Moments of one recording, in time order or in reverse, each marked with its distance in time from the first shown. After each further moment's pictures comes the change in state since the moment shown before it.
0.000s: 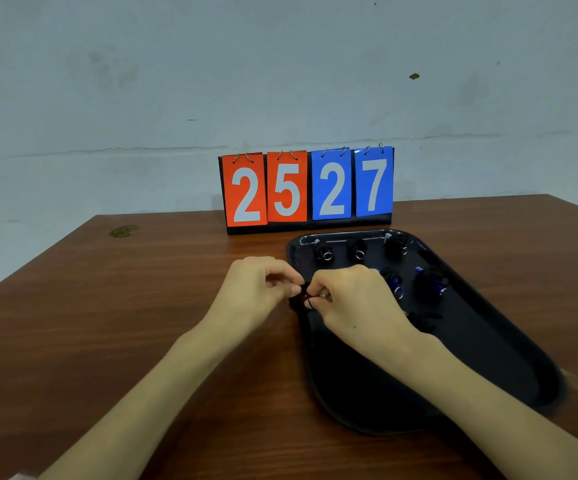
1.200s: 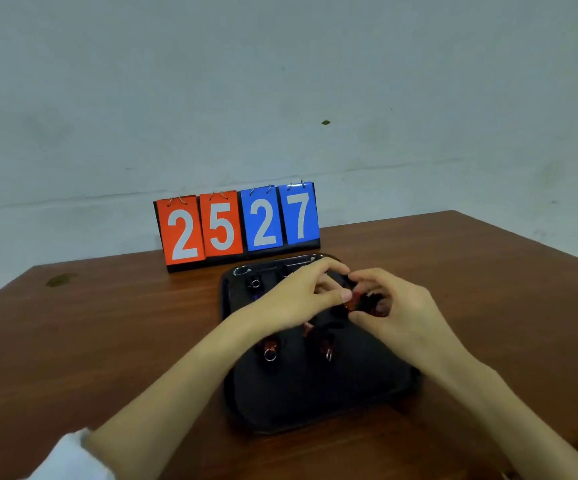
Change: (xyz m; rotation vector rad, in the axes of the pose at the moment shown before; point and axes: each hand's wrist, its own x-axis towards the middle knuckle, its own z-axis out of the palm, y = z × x) left_hand 0.032 0.122 0.081 -0.148 -0.463 0.206; right_hand -0.089 0.094 -0.096 0.209 0.187 0.300
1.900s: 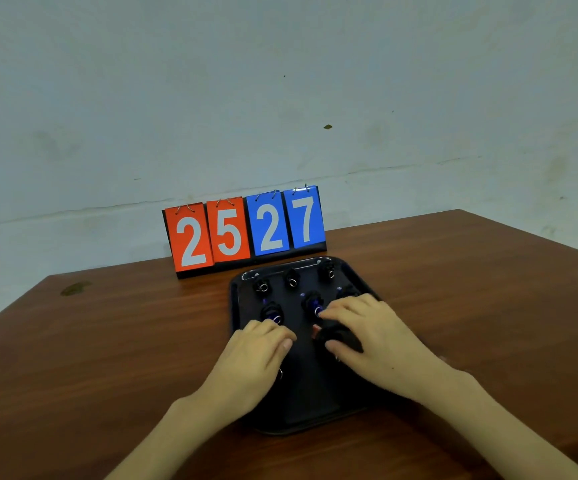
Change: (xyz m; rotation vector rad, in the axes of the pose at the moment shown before) left_hand -0.079 -0.062 0.007 0.552 0.157 -0.038; right_hand -0.006 0.002 0.039 -0.272 -0.153 -0.333
